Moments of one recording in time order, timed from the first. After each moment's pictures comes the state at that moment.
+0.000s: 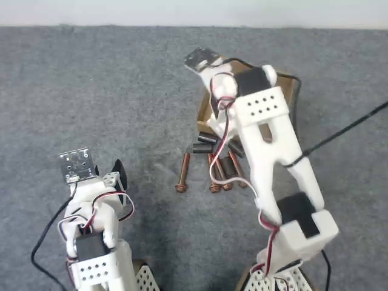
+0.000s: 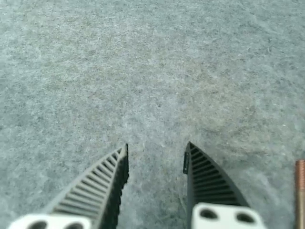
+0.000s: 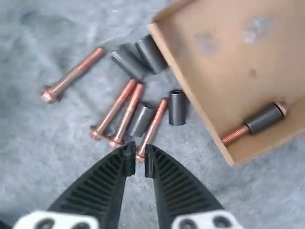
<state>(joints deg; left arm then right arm) -20.4 -103.2 96.9 58.0 6.5 -26.0 6.1 -17.8 98.7 23.7</state>
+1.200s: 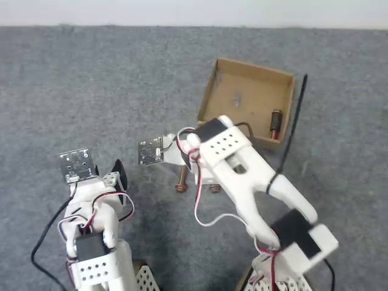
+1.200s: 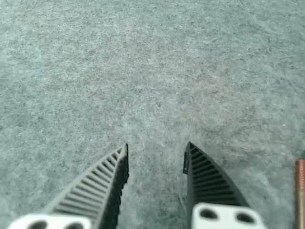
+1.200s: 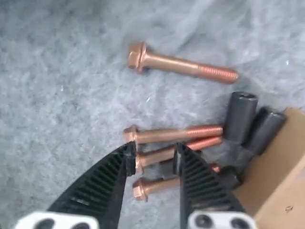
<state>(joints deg) -20.4 -103.2 96.9 58.0 6.5 -38.8 2.4 14.9 75.8 59.2</state>
